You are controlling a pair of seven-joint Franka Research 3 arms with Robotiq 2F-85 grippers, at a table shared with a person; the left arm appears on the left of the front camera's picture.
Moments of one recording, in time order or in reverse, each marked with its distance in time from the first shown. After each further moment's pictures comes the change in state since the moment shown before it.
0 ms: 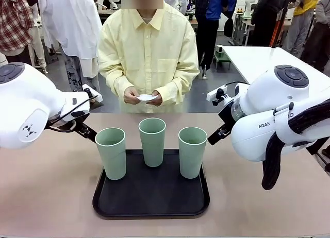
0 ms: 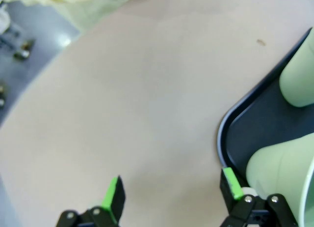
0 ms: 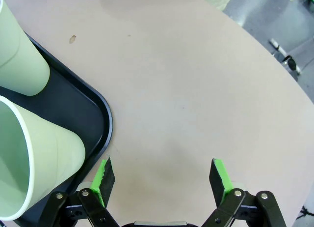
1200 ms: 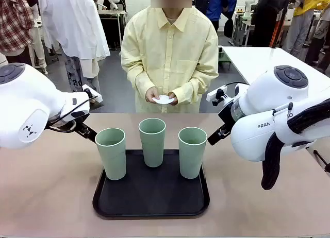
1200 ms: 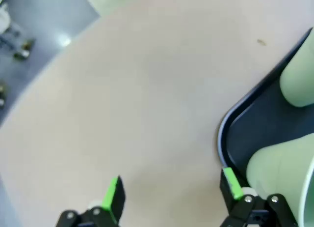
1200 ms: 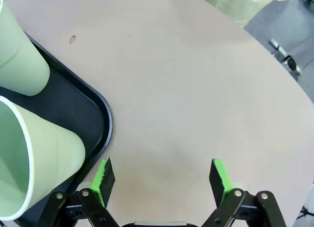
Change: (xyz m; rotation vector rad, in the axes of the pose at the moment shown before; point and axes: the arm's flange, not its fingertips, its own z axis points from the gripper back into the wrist) left arm 0.000 0.001 0.000 0.000 0.000 0.002; right arm 0.000 0.000 0.000 0.000 0.000 -0.001
